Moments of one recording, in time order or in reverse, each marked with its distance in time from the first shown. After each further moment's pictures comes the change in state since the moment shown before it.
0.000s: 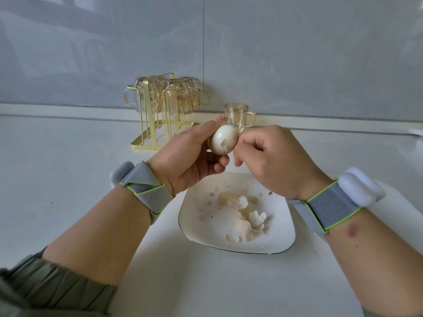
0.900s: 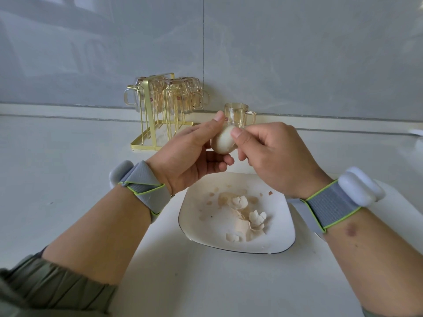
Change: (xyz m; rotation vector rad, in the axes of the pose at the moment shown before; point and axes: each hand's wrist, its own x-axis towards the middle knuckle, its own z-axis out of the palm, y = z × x) left_hand -0.001 -0.001 -0.003 0.039 -0.042 0.047; right_hand 0.002 0.002 0.001 -0.015 0.090 -0.033
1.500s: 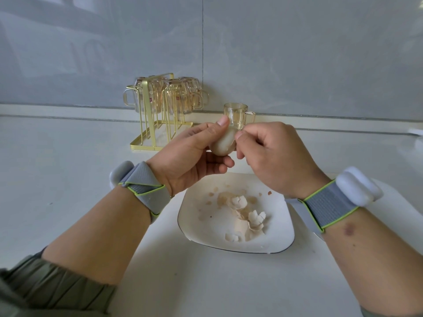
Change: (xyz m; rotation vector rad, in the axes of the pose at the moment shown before) left_hand -0.002 0.000 0.002 0.024 -0.033 0.022; right_hand 0.000 0.000 0.001 -0.019 0.035 -0.051
